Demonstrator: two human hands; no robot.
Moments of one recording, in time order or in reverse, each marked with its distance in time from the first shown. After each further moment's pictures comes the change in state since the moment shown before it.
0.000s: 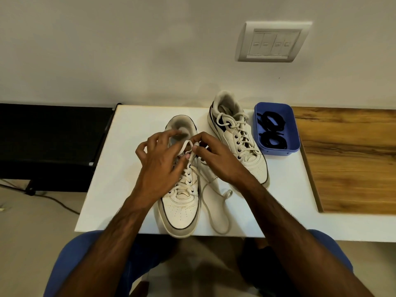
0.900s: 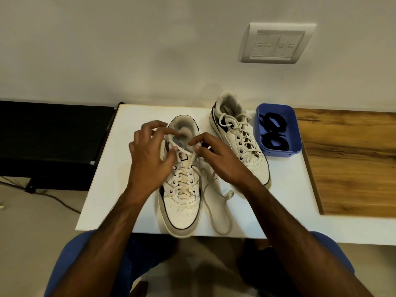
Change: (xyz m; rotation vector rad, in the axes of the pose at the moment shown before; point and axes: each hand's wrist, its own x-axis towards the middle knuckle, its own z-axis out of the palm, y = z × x) left_hand 0.004 -0.008 -0.015 -0.180 0.148 -0.121; right_hand -0.001 0.002 0.000 -0.020 0.000 -0.024
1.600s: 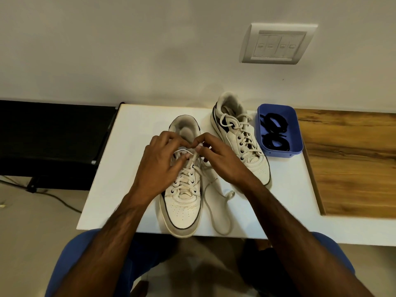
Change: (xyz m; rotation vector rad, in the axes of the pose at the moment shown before) left_hand -0.002 -0.001 0.008 0.002 -0.199 0.124; right_hand 0.000 0.000 0.000 -0.008 -0.010 0.013
